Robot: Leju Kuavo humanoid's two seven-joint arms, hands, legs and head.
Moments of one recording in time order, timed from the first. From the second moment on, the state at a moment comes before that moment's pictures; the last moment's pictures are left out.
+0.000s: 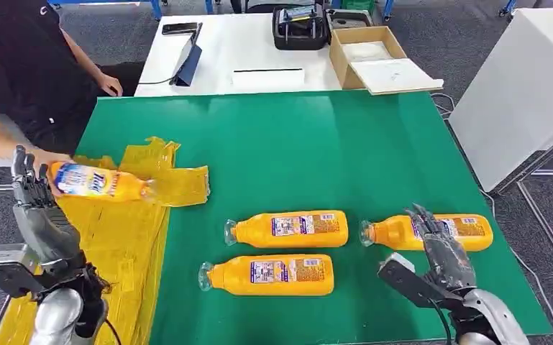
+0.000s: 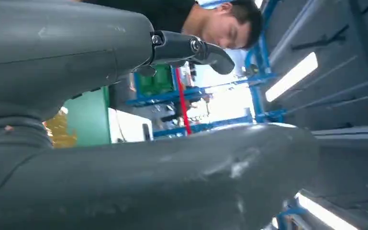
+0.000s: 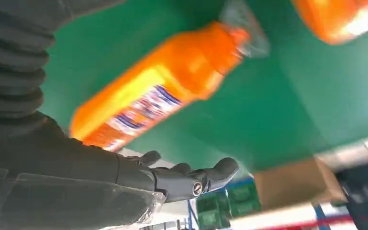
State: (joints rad) left arm -0.02 0.03 0.03 -1.71 -0.03 0.37 -0.60; right arm 0.14 -0.36 0.14 -1.70 0.83 0.19 0.02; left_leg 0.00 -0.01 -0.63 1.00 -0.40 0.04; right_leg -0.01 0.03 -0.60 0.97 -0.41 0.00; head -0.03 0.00
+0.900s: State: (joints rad) left arm -0.03 0.04 0.01 -1.71 0.05 0.37 -0.64; right arm -0.09 -0.57 0.20 -1.40 0.99 0.21 0.04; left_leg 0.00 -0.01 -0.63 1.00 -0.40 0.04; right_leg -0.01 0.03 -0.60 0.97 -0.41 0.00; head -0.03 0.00
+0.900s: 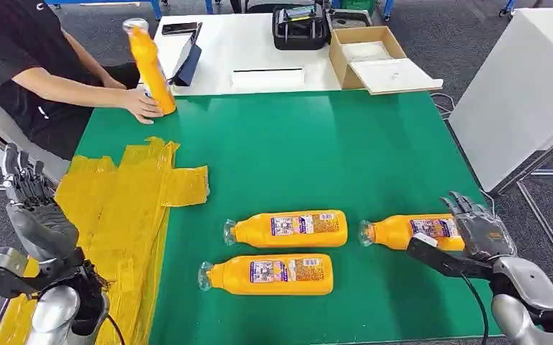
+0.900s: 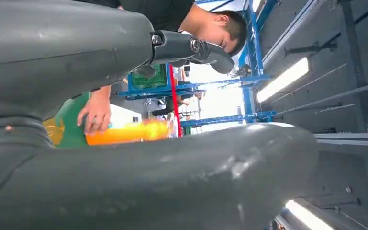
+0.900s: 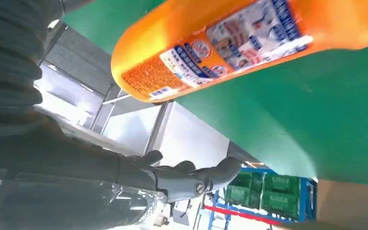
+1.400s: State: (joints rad) left arm -0.06 0.08 0.01 -1.69 0.11 0.37 -0.65; right arm -0.19 -0.64 0.31 -1.25 0.89 0.31 -0.01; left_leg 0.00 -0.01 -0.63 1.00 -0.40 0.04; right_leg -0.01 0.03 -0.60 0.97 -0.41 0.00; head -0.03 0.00
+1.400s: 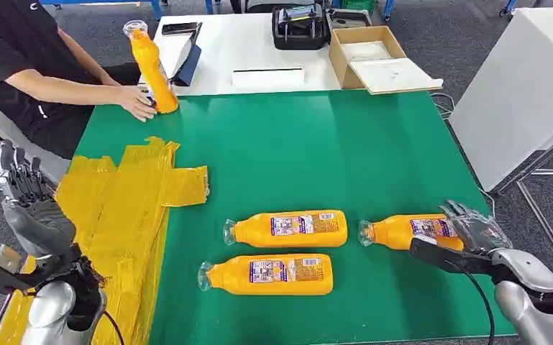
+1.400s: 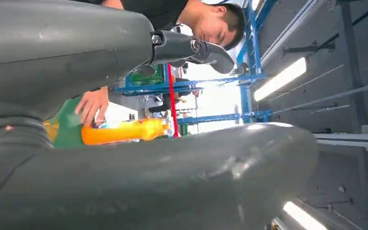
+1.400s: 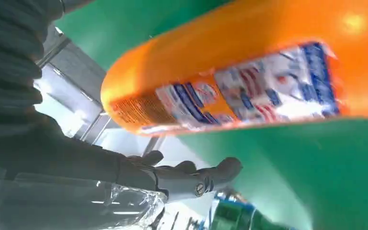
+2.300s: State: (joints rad) left arm -0.05 0.09 0.00 -1.68 0.16 0.37 -0.70; right arm -0.39 -0.78 0.55 -0.92 0.81 0.35 -0.06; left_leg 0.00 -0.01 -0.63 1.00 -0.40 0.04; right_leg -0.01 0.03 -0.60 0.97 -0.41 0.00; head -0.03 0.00
